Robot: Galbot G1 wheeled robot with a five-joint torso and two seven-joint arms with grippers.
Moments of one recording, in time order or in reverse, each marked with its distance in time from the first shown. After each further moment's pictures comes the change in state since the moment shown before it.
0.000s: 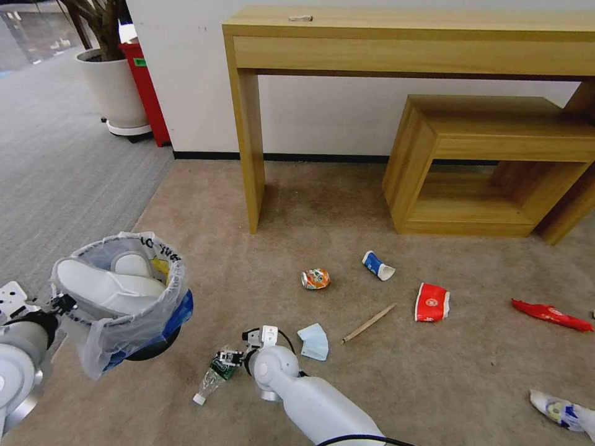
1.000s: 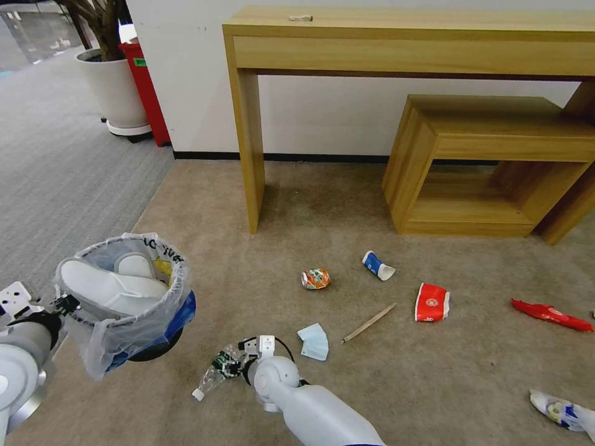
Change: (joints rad) left arm 0.001 -0.003 0.007 -0.002 0.003 0.000 0.001; right arm -0.018 -0.001 -0.020 -0.021 -0.086 -0.004 -0.087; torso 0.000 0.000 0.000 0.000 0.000
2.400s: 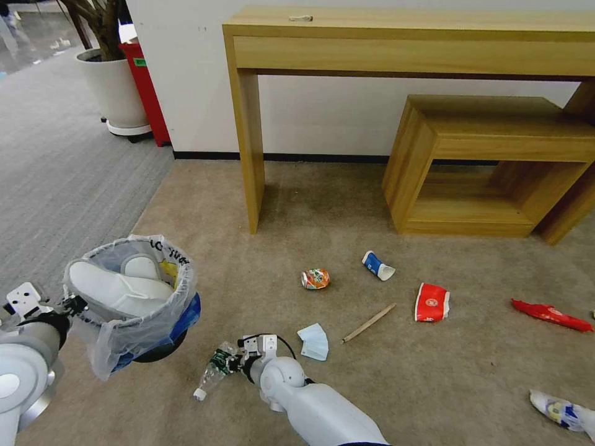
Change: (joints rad) left arm -0.008 -0.013 0.033 0.005 0.031 0.000 0.011; right arm 0.012 0.000 0.020 -0.080 -0.126 0.106 -0.251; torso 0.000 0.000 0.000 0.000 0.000
